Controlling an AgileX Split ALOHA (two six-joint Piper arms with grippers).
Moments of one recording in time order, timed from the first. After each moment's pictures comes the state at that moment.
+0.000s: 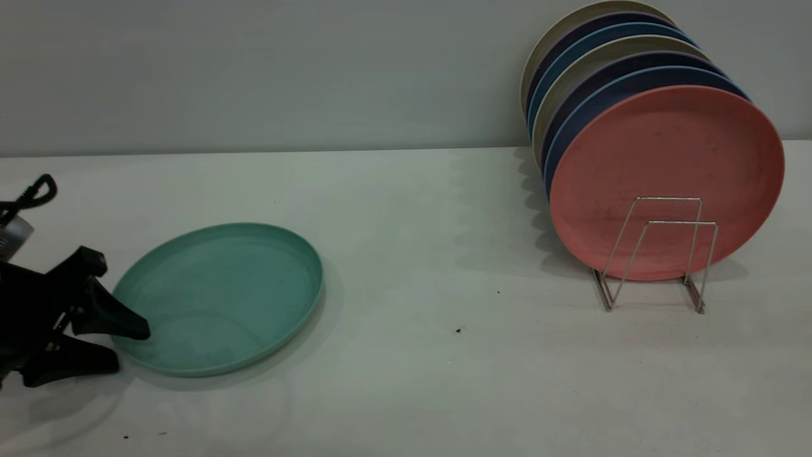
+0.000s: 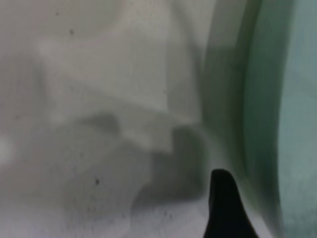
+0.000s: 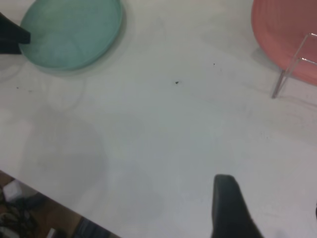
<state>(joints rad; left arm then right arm) 0.28 2.21 -0.74 -1.77 0.48 1.47 0.01 0.81 -0.49 0.73 0.69 -0.76</state>
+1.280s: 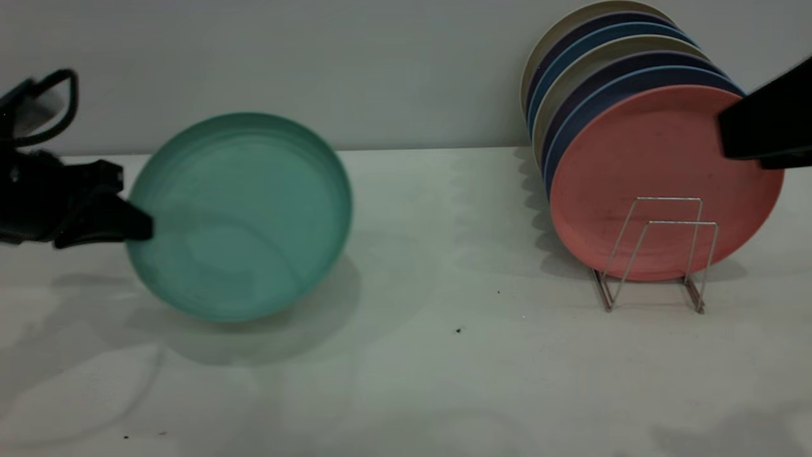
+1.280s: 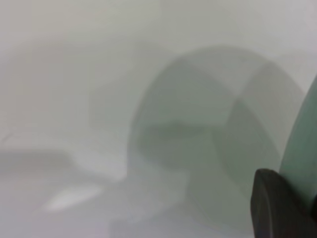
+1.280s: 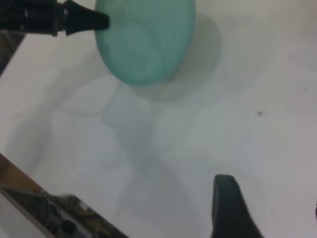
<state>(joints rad) 0.18 2.06 -0.90 -1.67 0.47 1.71 0.01 1.18 -0.50 1.33 0.71 -1.27</state>
